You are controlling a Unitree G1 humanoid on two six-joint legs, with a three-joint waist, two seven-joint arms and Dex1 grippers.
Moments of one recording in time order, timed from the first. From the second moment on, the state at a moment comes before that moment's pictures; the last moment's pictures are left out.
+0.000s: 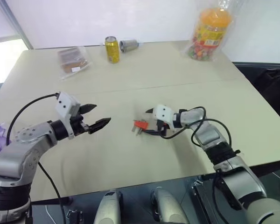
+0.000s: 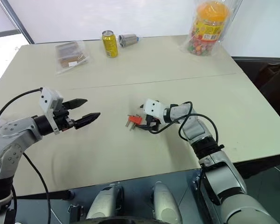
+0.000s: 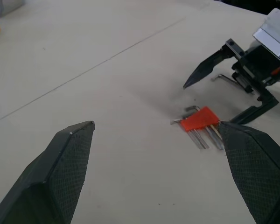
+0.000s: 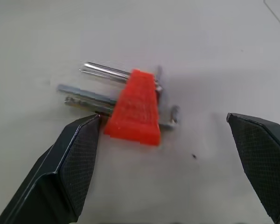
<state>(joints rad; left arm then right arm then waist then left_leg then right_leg) -0.20 0.70 0.23 -0.40 -0.60 0.71 -0.72 -0.68 -0.41 0.32 0.38 -0.08 0.05 1.00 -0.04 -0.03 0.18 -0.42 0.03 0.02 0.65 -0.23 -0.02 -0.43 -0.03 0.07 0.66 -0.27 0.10</state>
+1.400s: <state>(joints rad) -0.22 0.68 0.20 -0.38 -0.55 0.63 -0.67 -0.58 -0.37 0.28 0.24 -0.01 0.33 0.87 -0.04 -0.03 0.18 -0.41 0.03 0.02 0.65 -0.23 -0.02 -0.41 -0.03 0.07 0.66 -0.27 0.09</state>
